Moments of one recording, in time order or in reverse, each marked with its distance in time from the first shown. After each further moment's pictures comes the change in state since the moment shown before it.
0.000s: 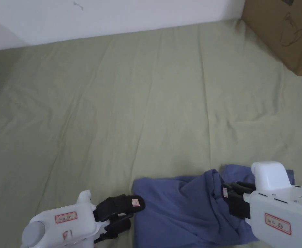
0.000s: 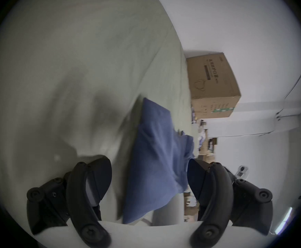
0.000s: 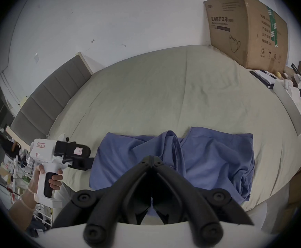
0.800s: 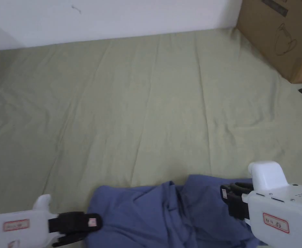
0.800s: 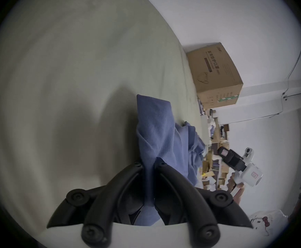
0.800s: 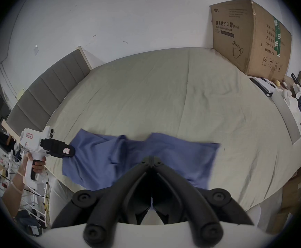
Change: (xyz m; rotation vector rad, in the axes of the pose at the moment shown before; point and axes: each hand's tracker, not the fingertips) left arm -0.020 0.039 0.104 -0.035 0.161 -0.187; right arm -0.013 0.009 0.002 -0.013 -0.041 0.051
